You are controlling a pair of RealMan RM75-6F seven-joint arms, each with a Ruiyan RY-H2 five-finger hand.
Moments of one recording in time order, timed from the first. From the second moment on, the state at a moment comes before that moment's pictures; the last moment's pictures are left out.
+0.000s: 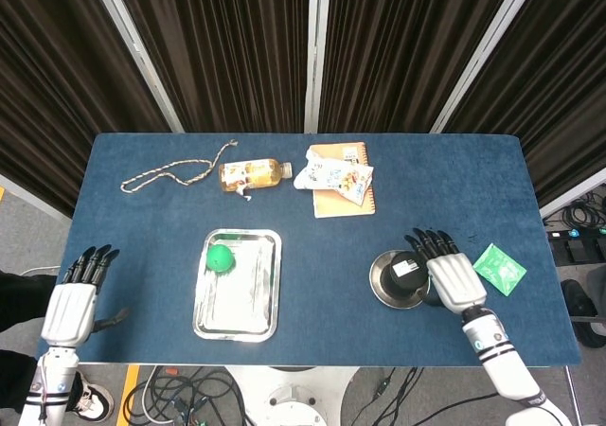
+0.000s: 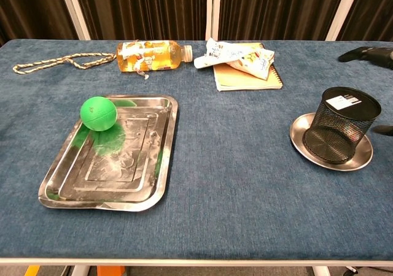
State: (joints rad) left arm -0.09 -1.34 -0.03 -1.60 1.53 1.50 0.13; right arm 0.37 -1.24 0.14 -1.78 -1.33 1.05 -0.37
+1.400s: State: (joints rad) left arm -0.09 -1.34 -0.03 -1.58 1.53 1.51 0.10; right arm 0.67 -1.35 0.24 -1.79 -1.16 0.96 -0.48
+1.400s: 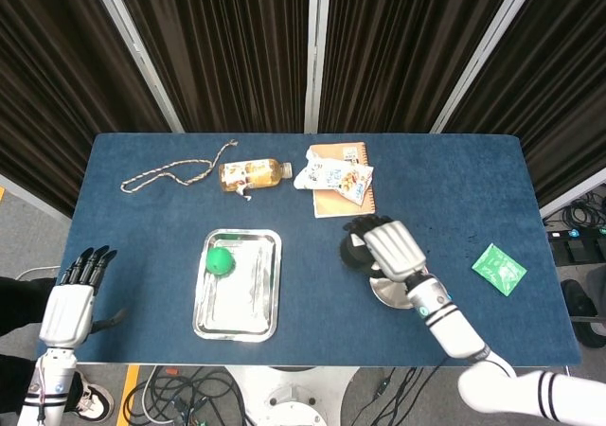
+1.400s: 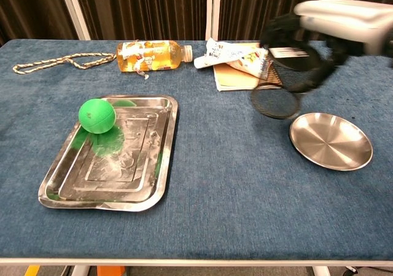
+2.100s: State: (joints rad) left arm -0.08 -1.34 -0.03 -1.56 1.53 1.52 0.07; right arm 0.97 -1.61 0.29 -1.49 -0.92 0.80 -0.54
